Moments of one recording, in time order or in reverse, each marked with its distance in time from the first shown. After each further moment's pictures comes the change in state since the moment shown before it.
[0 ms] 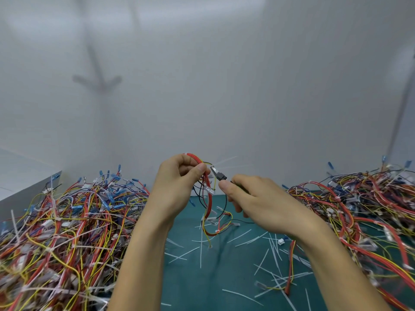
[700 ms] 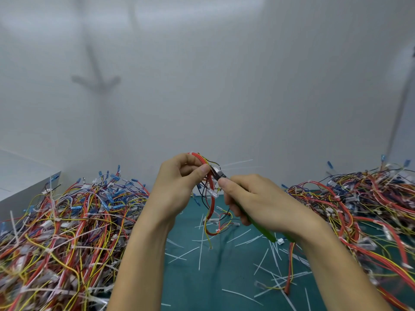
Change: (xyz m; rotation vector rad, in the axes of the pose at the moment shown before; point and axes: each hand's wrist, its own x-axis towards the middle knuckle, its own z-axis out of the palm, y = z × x) left_hand -0.002 0.003 0.001 -0.060 -0.060 0.002; right_hand 0.005 0.004 0.003 0.207 -0.041 0.000
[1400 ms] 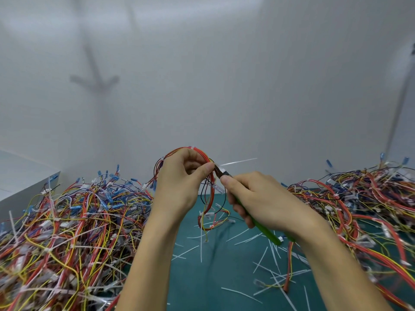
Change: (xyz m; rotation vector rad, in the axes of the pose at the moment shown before) left_hand 0.003 0.001 0.011 0.204 0.109 0.117; right_hand -0.005 -0.003 -0.003 -0.025 0.015 0.059
